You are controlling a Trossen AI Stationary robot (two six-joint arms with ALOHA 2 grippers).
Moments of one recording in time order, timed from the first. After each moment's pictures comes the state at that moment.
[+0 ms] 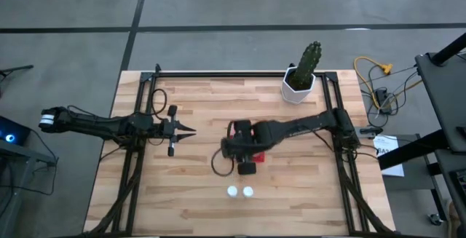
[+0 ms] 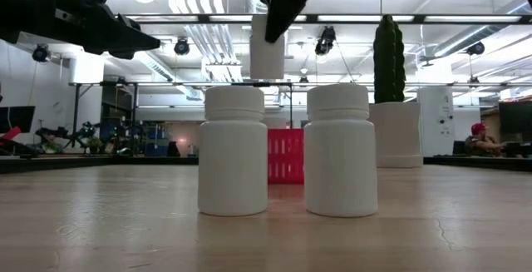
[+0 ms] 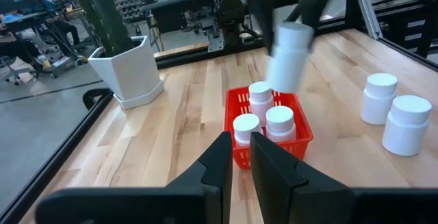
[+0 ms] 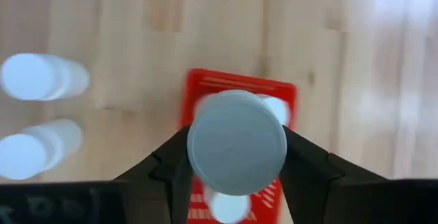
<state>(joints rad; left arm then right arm) -0.07 0.54 0.24 0.14 -0.11 0.19 0.22 2.08 2.02 -1.20 0.20 0.10</state>
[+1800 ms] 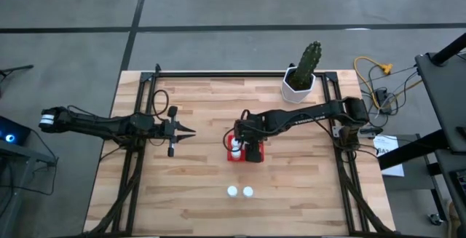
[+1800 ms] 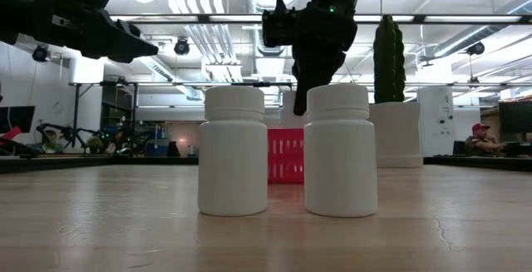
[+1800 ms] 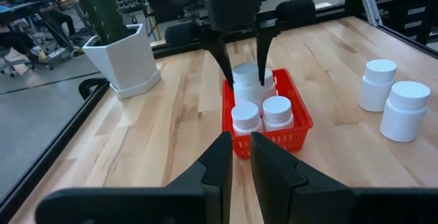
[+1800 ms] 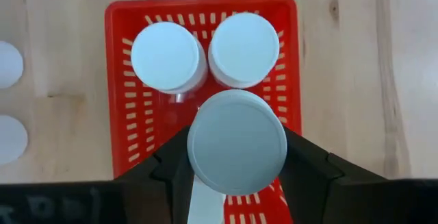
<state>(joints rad) -0.07 0.54 0.24 0.10 -0.11 0.19 0.05 1.89 1.45 -0.78 0.02 0.15</state>
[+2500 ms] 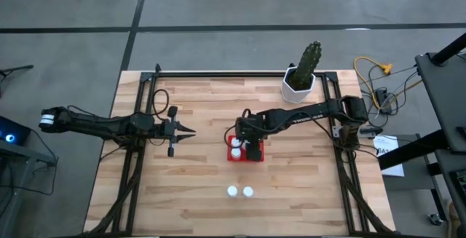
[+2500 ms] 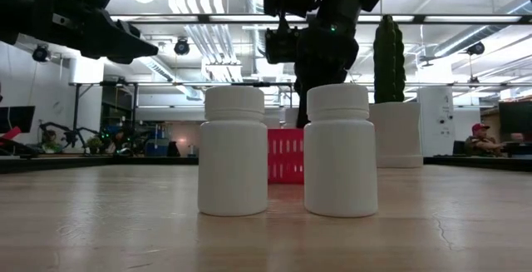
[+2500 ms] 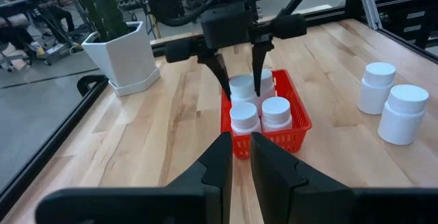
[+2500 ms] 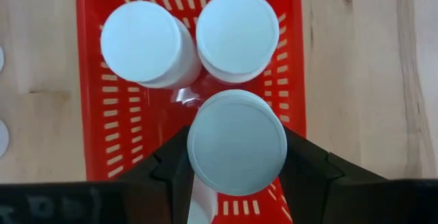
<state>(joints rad) -0.07 0.54 0.24 0.10 -0.11 0.16 0.01 1.89 1.37 -0.69 -0.04 0.13</state>
